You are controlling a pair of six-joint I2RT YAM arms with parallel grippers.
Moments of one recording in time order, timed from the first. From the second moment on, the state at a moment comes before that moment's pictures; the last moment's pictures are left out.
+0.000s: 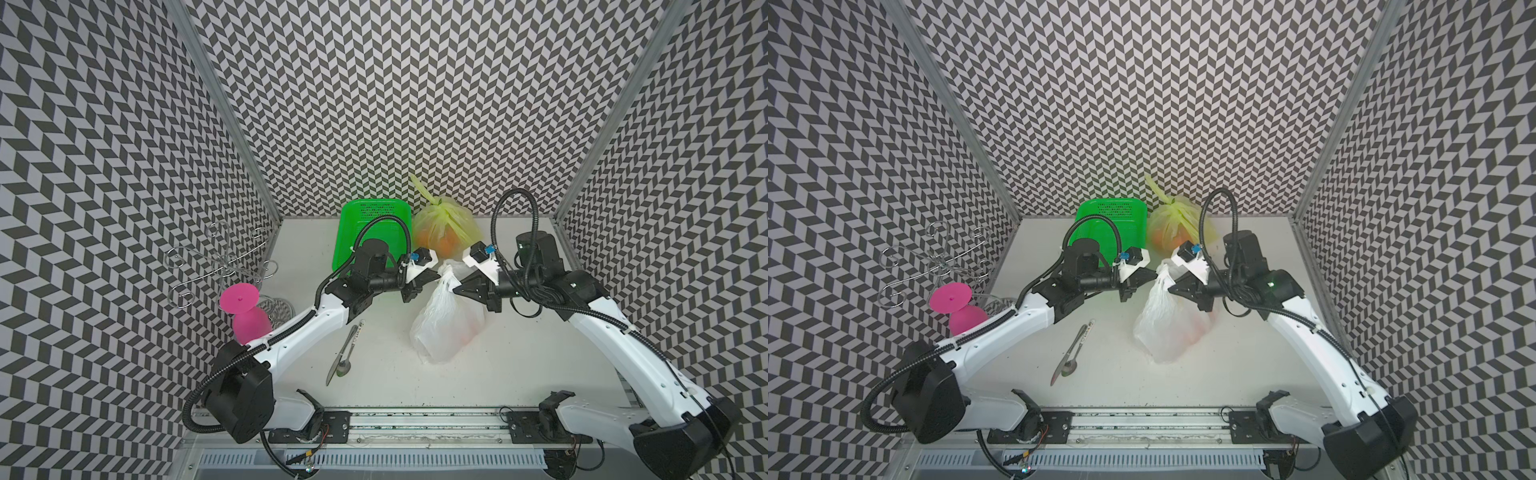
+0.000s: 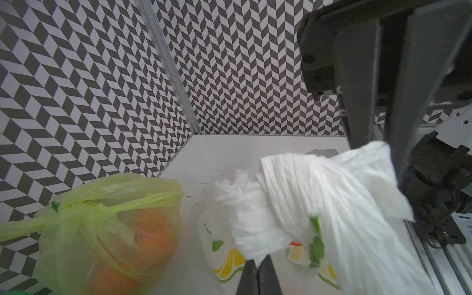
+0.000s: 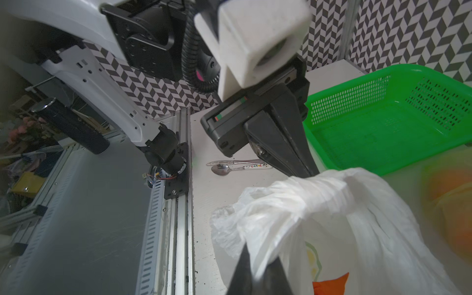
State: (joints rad) left arm -0.62 1.38 1.04 0.04 0.66 0.38; right arm 0.42 1.17 1.20 -0.71 -0.81 -0.35
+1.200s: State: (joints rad) left arm -0.51 1.24 0.60 0.11 0.29 0.74; right arm 0.18 1.12 0.75 -0.60 -0.05 -0.62
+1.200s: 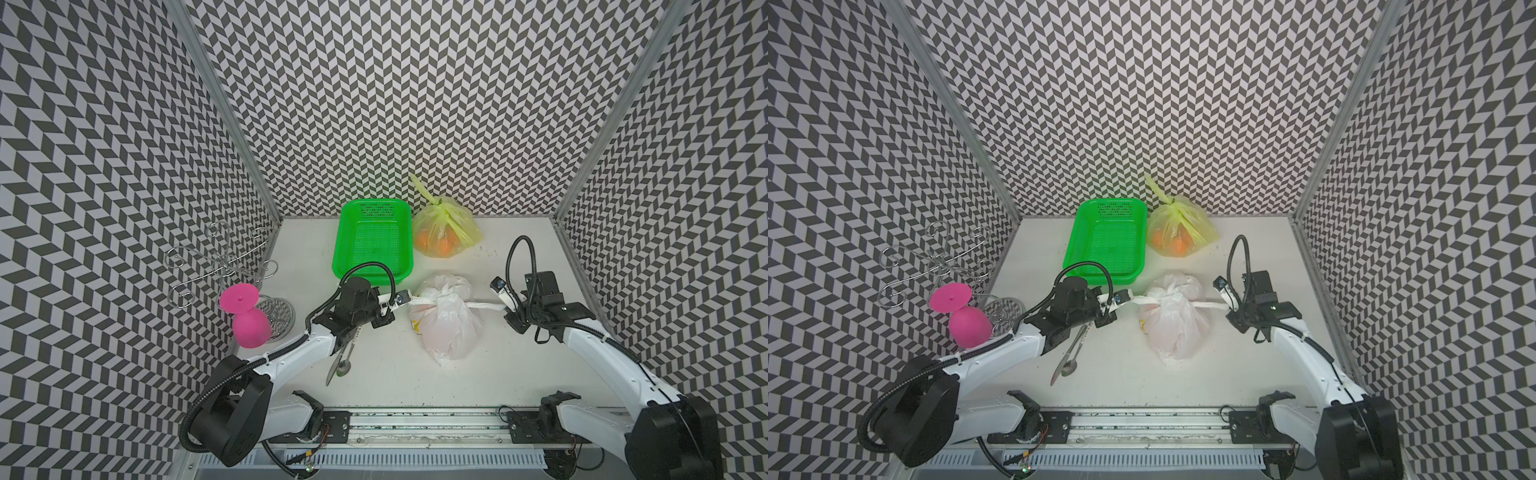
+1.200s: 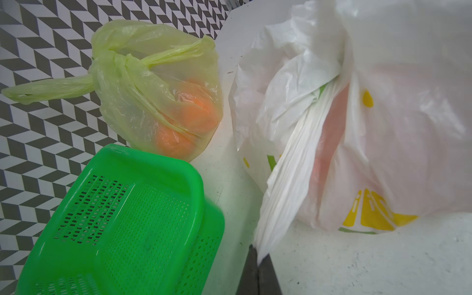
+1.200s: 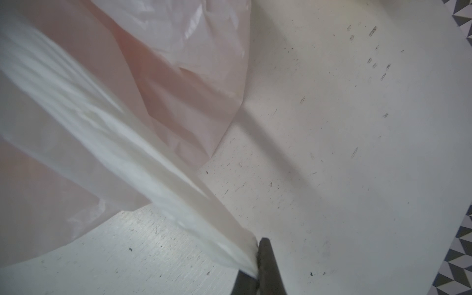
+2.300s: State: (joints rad) left arm -0.21 1.07 0.78 -0.10 0.54 0.47; right arm 0.54 1.49 0.98 -0.18 0.14 -0.64
